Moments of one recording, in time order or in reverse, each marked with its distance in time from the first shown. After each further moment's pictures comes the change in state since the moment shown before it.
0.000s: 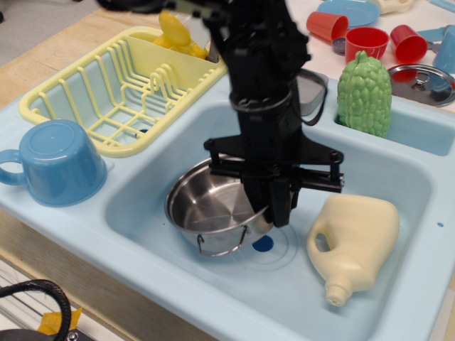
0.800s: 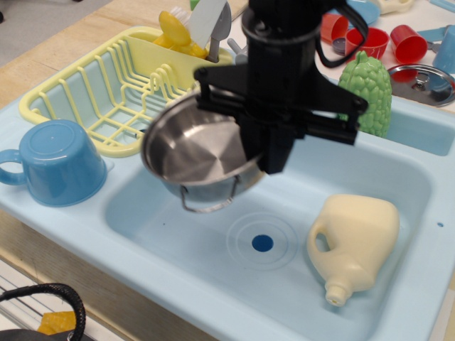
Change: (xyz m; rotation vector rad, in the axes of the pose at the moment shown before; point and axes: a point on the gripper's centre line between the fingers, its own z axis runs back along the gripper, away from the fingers) arm -0.006 0.001 0.063 0.188 -0.174 0.018
